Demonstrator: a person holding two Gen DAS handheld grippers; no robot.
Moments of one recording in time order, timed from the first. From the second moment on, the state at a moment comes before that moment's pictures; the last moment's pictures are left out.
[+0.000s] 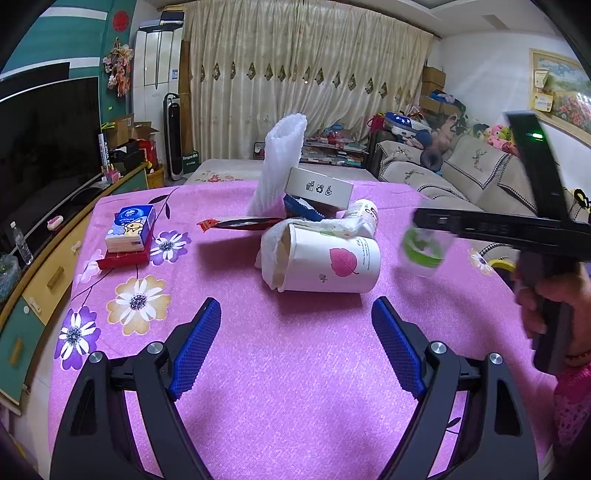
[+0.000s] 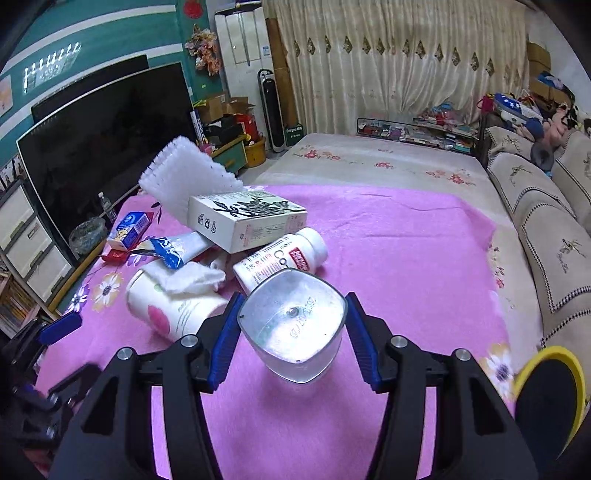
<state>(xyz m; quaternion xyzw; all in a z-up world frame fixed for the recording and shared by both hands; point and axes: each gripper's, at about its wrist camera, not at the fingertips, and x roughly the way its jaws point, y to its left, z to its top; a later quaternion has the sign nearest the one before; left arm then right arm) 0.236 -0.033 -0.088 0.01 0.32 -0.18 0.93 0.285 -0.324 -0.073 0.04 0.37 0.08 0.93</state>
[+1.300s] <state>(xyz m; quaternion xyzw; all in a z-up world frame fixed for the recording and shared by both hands) 0.238 -0.043 -0.096 0.03 0.33 -0.18 0.93 0.166 -0.590 -0.200 0.17 0.47 -0.24 0.83</state>
